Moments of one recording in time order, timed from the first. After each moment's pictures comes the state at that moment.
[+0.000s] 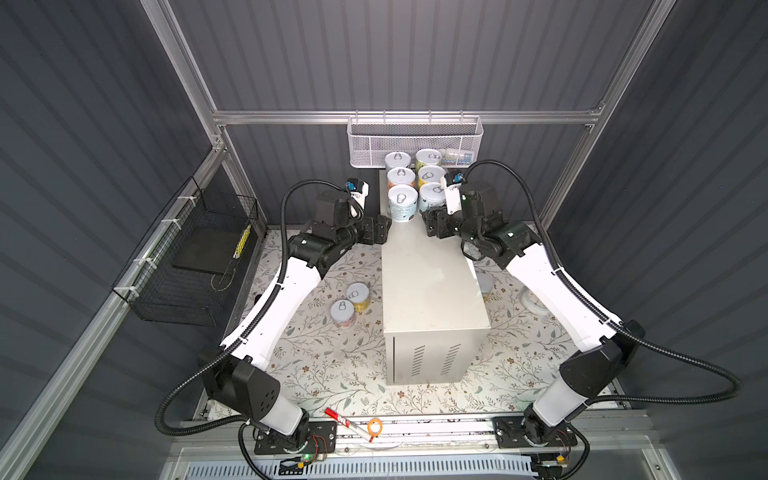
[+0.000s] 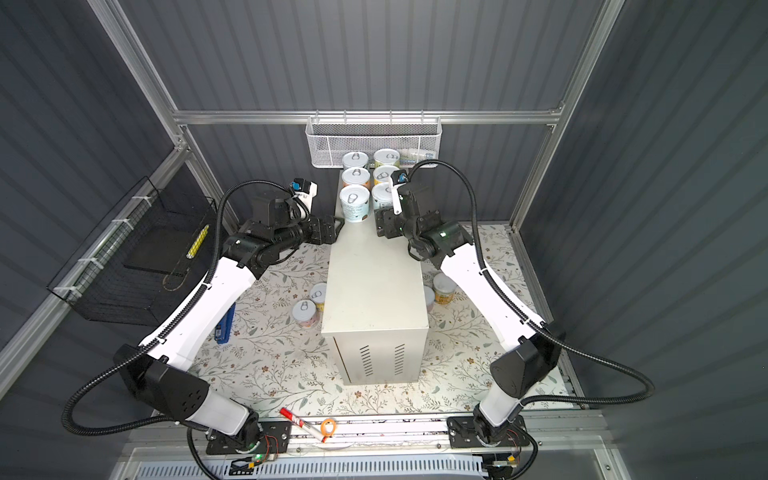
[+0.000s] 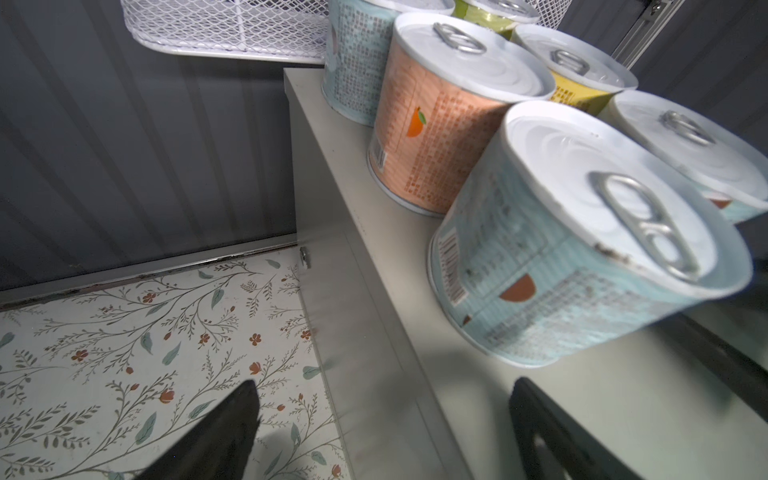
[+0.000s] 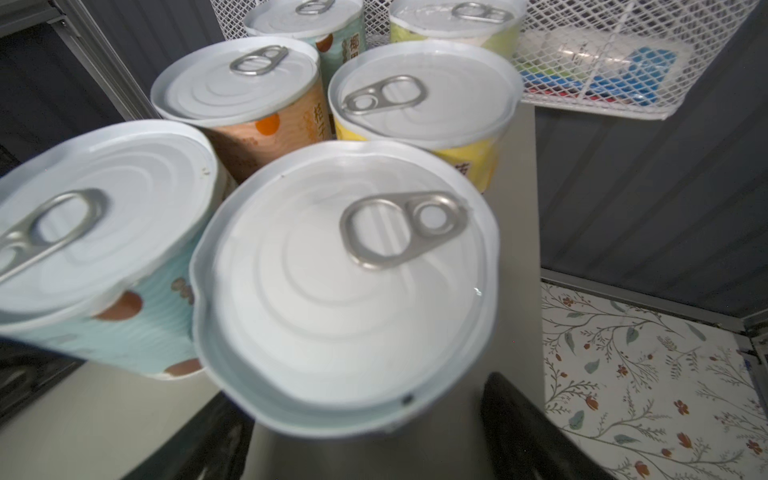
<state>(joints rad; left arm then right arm) -0.44 1.55 1.66 -0.52 0.12 -0.19 0.57 1.64 1.82 -0.60 0.15 0.13</state>
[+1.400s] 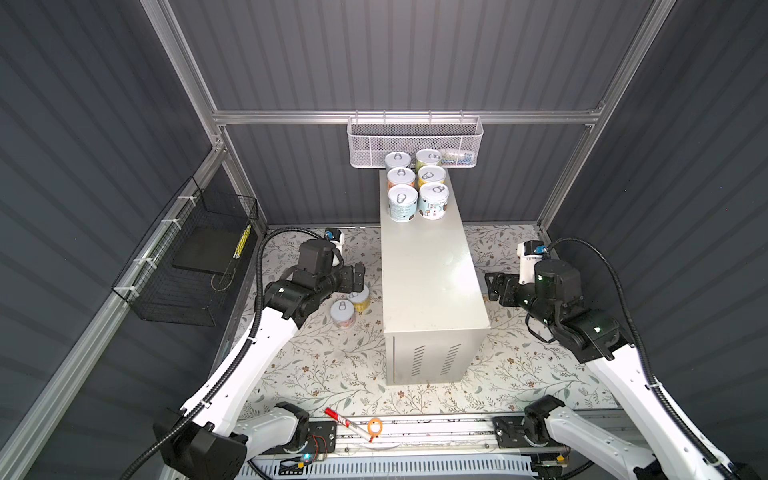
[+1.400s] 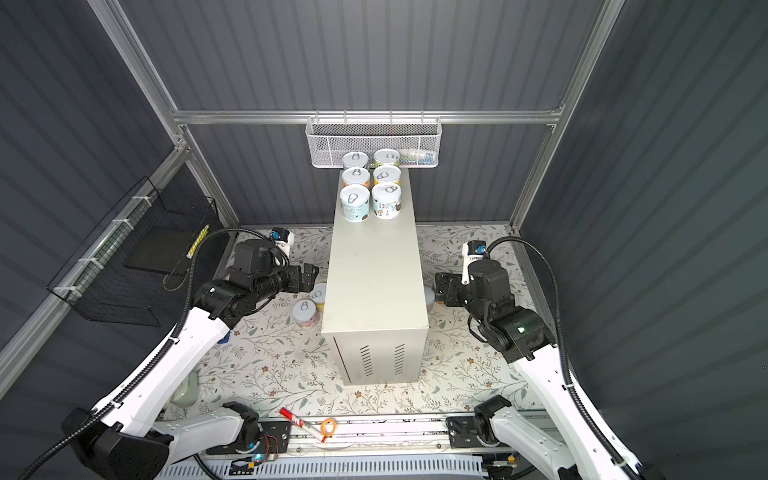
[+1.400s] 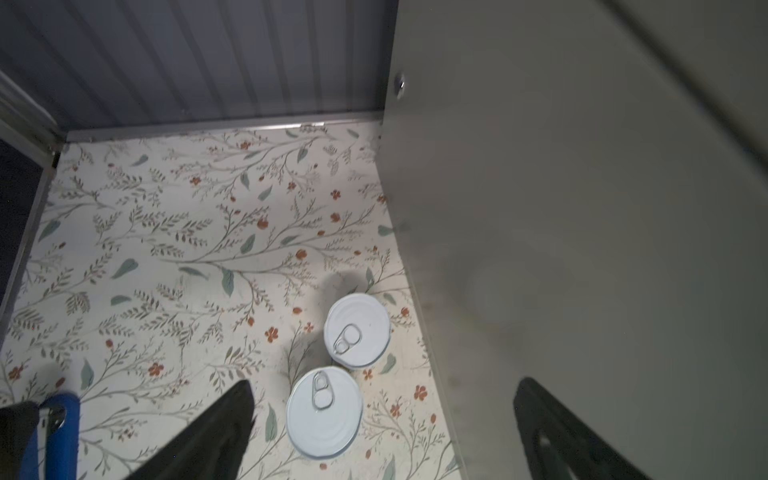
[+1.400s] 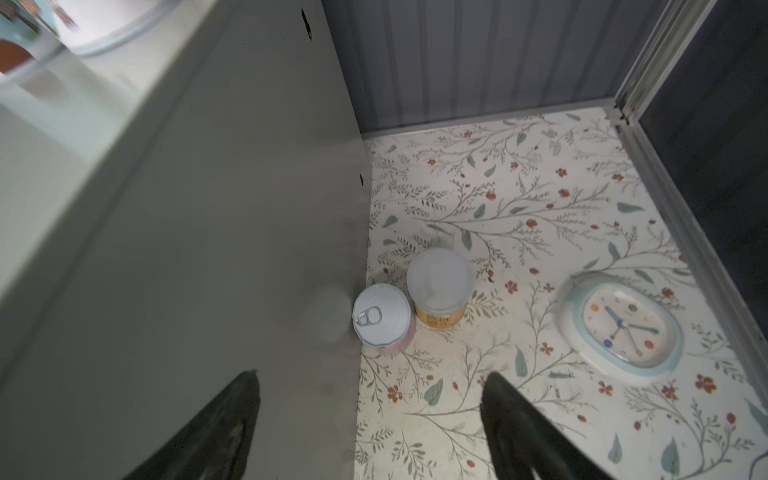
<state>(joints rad) -0.44 1.18 1.19 -0.67 -0.08 -0.21 0.42 0.89 1.05 -0.70 0.17 0.36</state>
